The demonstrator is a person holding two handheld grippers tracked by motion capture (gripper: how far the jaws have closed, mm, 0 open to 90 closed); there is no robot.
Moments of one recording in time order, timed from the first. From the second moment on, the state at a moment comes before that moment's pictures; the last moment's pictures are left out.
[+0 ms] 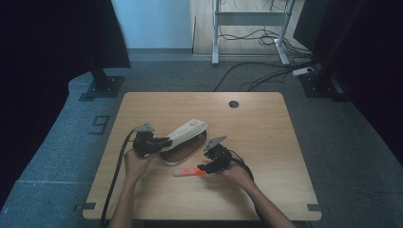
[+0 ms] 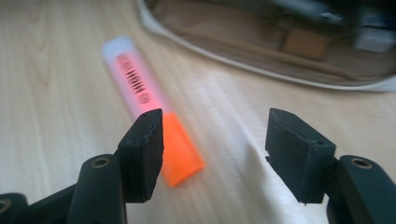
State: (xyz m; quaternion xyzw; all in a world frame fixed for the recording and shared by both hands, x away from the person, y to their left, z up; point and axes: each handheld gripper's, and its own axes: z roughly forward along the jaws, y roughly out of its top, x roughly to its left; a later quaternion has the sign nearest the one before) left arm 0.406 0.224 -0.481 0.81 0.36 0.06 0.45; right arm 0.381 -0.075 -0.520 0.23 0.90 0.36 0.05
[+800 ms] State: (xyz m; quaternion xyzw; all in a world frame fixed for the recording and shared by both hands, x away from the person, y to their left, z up) left arm 0.406 0.224 -0.482 0.81 0.36 0.06 0.45; right arm 0.364 -0.050 -0.535 0.15 0.93 0.34 0.04
